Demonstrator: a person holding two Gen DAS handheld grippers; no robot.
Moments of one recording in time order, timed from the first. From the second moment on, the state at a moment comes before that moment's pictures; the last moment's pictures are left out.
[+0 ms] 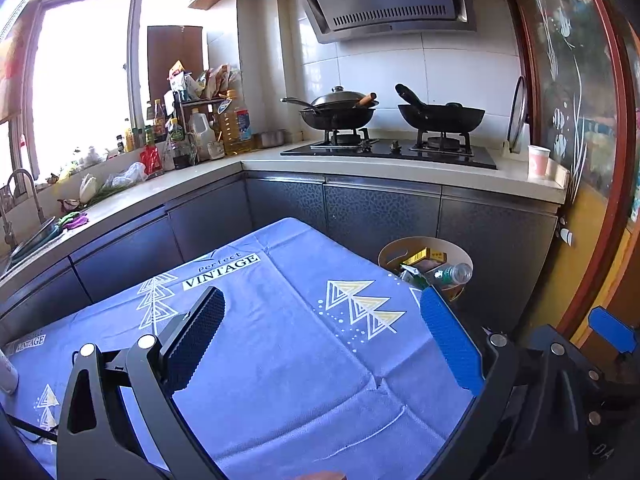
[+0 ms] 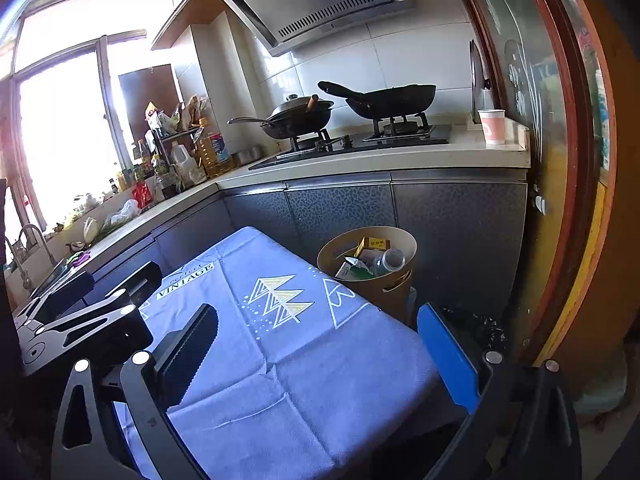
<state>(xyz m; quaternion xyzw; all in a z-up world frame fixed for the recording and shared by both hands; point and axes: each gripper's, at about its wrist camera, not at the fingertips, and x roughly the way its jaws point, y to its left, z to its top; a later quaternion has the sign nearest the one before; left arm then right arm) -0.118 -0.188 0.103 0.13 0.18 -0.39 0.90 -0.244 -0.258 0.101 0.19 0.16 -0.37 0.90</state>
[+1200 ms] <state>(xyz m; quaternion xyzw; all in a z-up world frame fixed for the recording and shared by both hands) -0.124 -0.176 0.107 0.11 0.14 -0.40 0.90 -0.240 -0.250 0.102 0.17 0.15 -0.37 0.90</state>
